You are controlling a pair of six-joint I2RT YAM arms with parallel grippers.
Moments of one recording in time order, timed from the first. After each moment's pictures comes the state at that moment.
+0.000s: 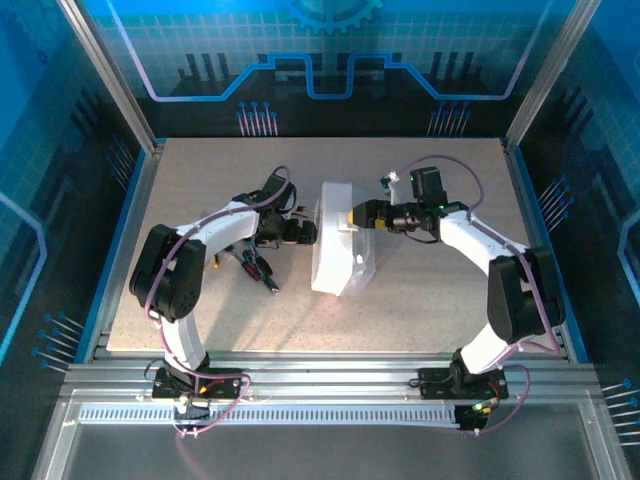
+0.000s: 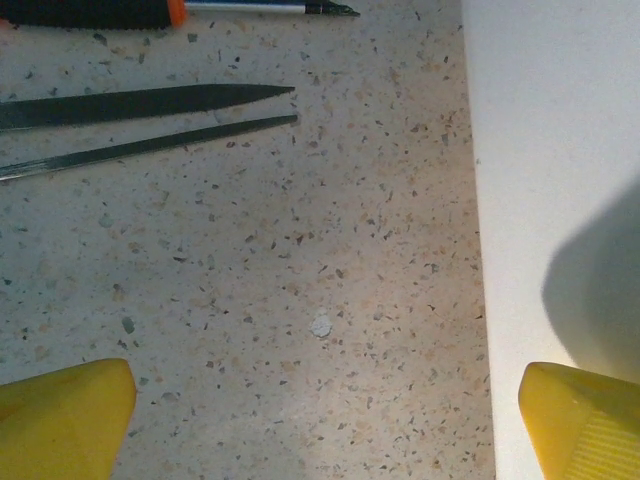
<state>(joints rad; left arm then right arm) -0.40 1.82 1.24 -0.58 0.12 -0.38 0.25 1.60 1.06 -0.26 -0.79 0.36</state>
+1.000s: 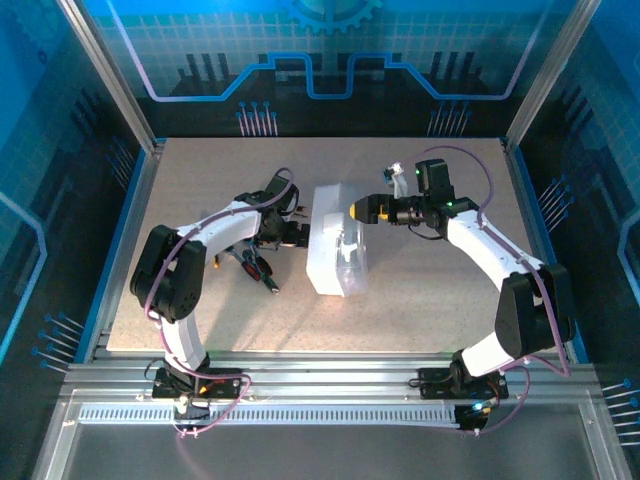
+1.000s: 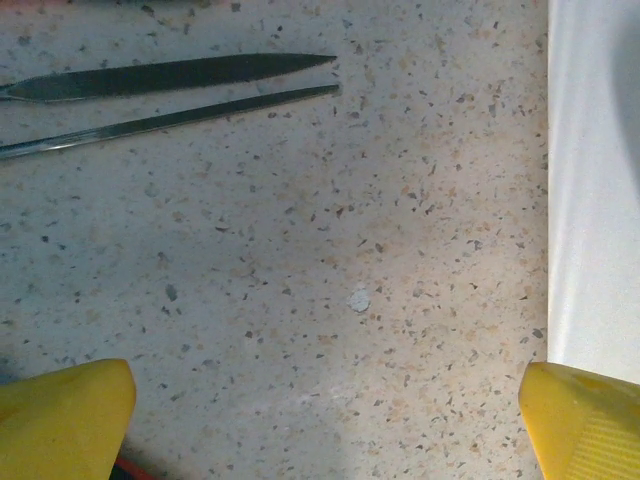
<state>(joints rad) -0.41 1.82 1.26 -0.66 0.04 -0.37 0.25 1.52 1.11 -0.34 -0.74 0.31</state>
